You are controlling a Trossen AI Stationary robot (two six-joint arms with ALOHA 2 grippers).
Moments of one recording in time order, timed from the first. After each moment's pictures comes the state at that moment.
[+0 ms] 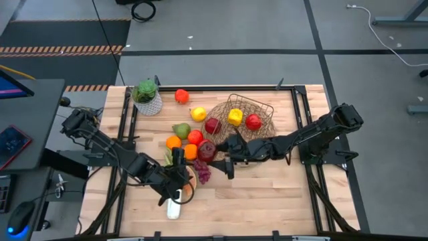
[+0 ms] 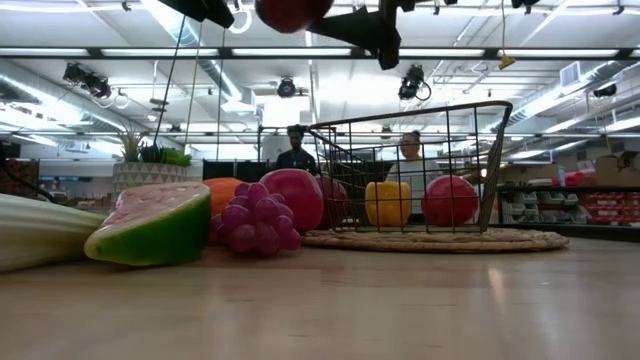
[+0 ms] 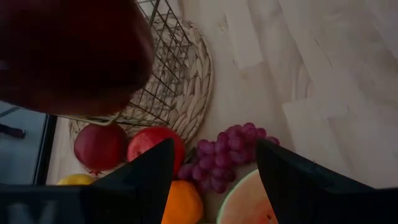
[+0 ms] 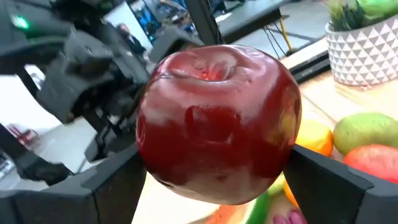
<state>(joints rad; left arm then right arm) -0.59 1.46 1.17 -0.62 -0.64 -0.09 0.28 1.57 0.93 0.52 0.30 0.52</state>
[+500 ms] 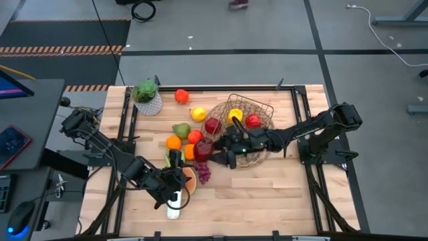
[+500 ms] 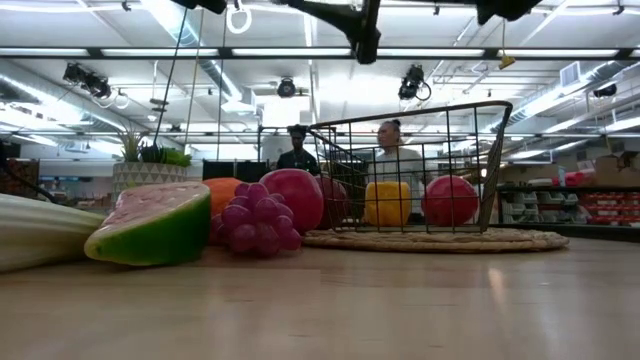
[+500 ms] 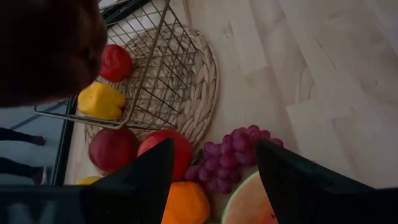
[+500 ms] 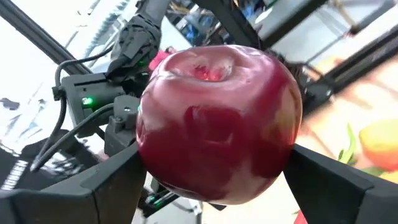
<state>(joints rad) -0.64 1.45 1.17 -0.63 -0.72 -0.10 0.17 1.57 0.93 0.66 0.02 0.77</state>
